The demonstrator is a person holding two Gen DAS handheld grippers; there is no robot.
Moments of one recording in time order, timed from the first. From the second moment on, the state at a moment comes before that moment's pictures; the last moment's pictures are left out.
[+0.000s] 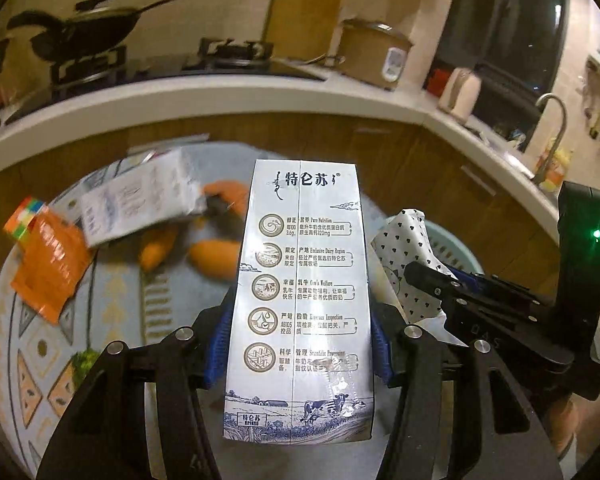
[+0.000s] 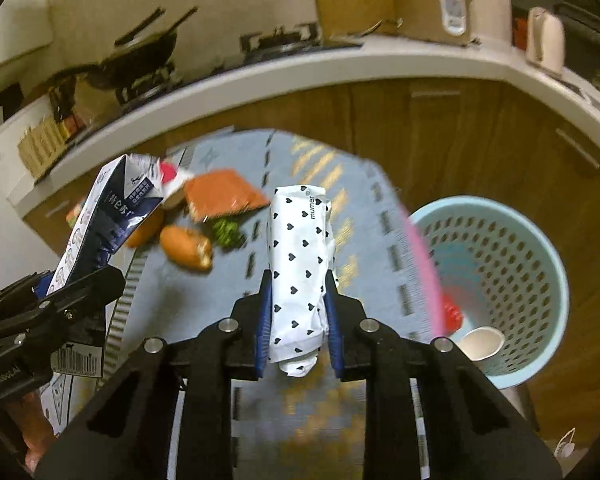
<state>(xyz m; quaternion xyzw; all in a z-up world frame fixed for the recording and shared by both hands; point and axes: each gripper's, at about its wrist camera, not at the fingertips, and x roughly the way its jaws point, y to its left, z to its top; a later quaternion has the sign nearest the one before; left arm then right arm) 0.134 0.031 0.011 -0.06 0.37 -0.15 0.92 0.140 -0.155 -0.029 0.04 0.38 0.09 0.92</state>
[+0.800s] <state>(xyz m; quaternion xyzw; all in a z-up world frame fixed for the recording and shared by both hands) 0.214 -0.145 -0.017 -0.01 0.39 -0.28 0.87 0.146 -0.331 -0.043 0.14 0.38 -0.08 0.91</state>
